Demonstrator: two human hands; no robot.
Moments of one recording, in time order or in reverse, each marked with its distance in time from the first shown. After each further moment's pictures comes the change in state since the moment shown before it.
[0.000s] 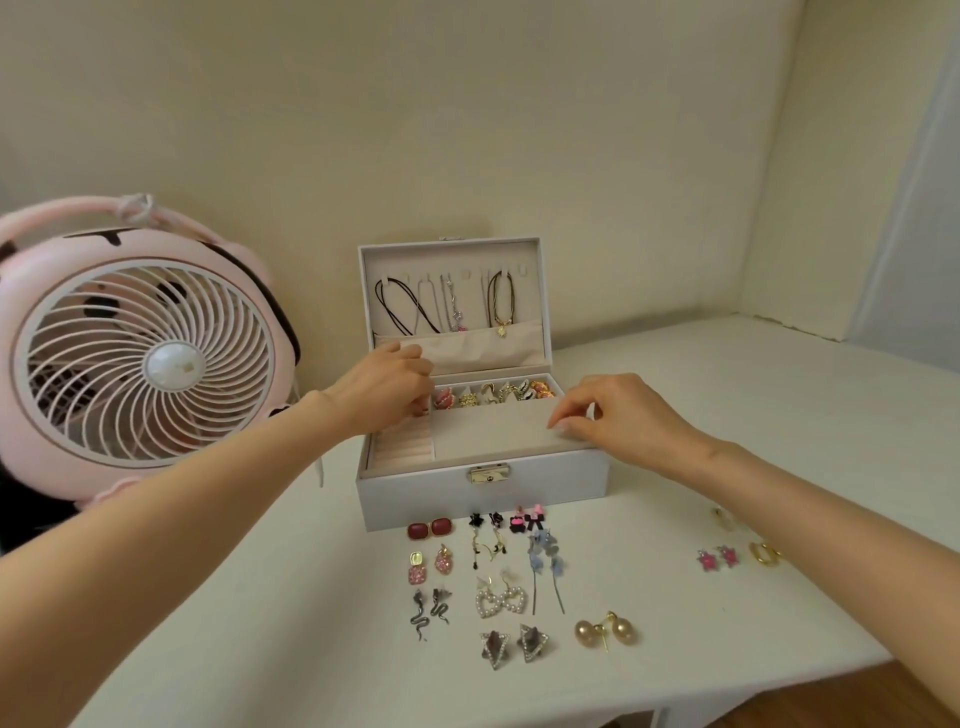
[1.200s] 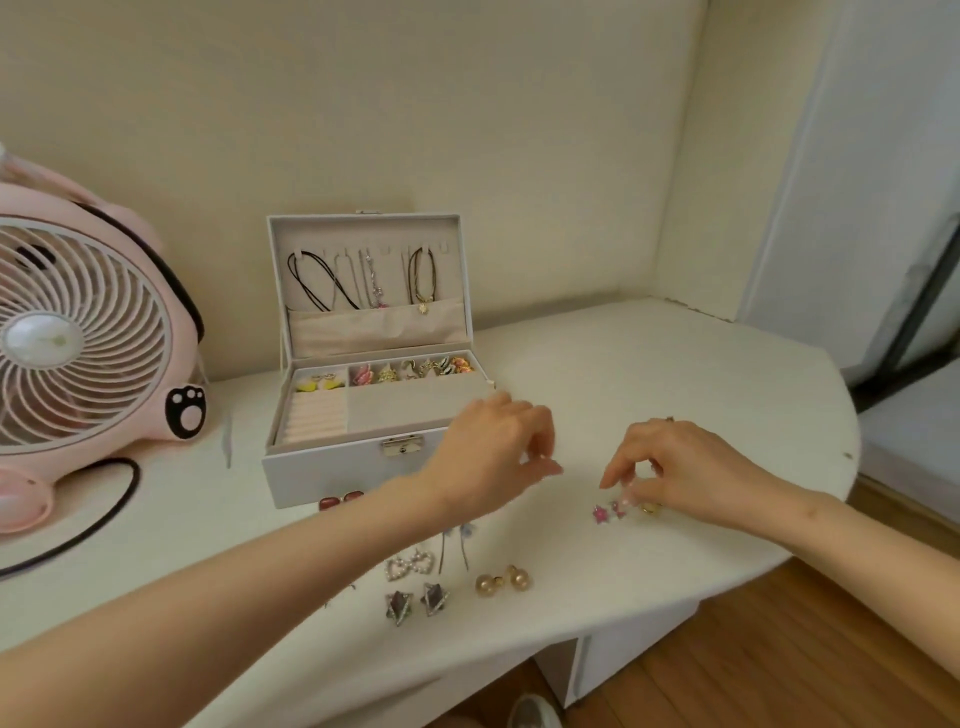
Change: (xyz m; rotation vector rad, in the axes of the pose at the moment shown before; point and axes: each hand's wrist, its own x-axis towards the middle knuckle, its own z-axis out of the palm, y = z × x) left_hand 0.036 0.193 -0.063 -0.641 0.212 -0.069; right_hand -0.111 0.062 -0.049 -0.262 -0.238 0.087
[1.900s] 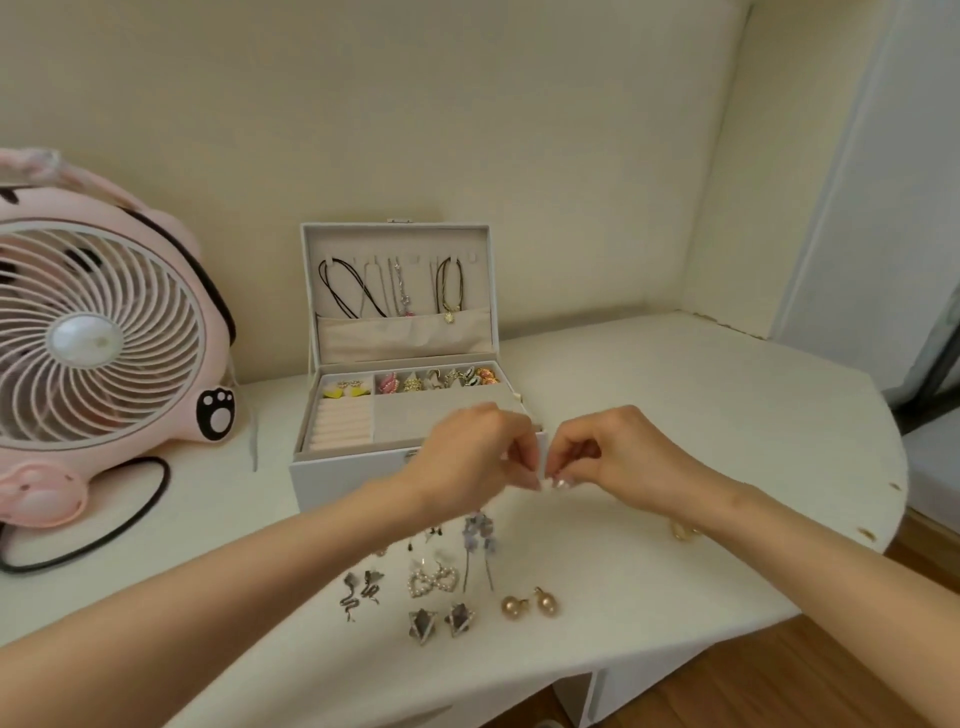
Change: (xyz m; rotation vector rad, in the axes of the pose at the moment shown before) left_hand -0.011 -0.015 -0.029 -0.120 -0.140 -0.193; right_hand 0.047 -0.060 0.000 0.375 0.085 -0.072
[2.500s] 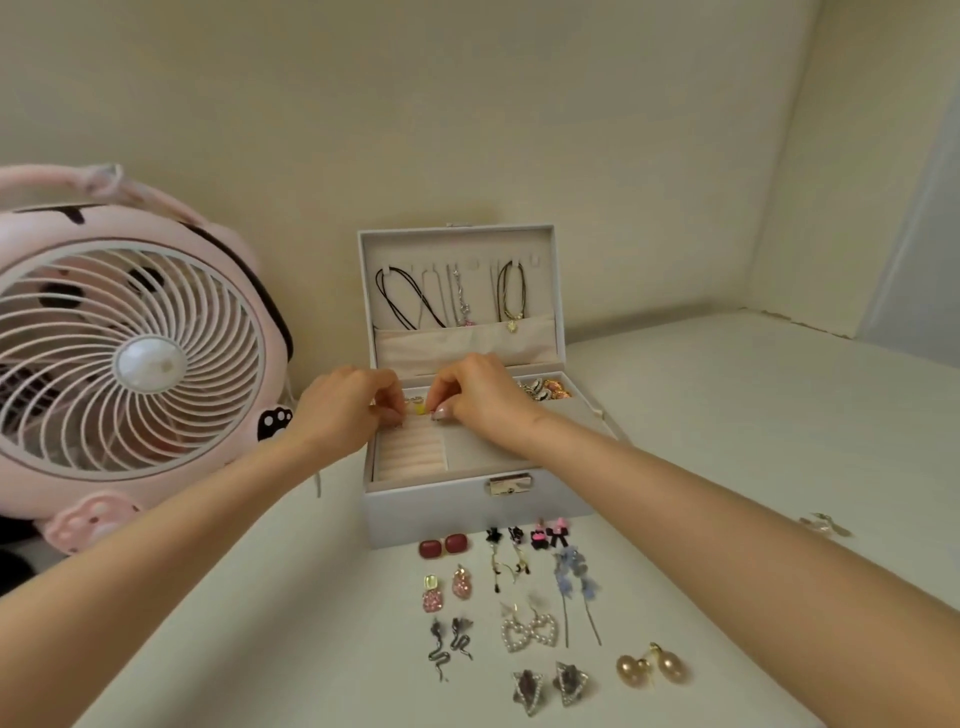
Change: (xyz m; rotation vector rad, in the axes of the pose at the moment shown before) left_hand -0.019 -0.175 -0.062 0.251 0.122 -0.367; right_hand 0.159 -0.085 0.088 0.064 0.062 -0.092
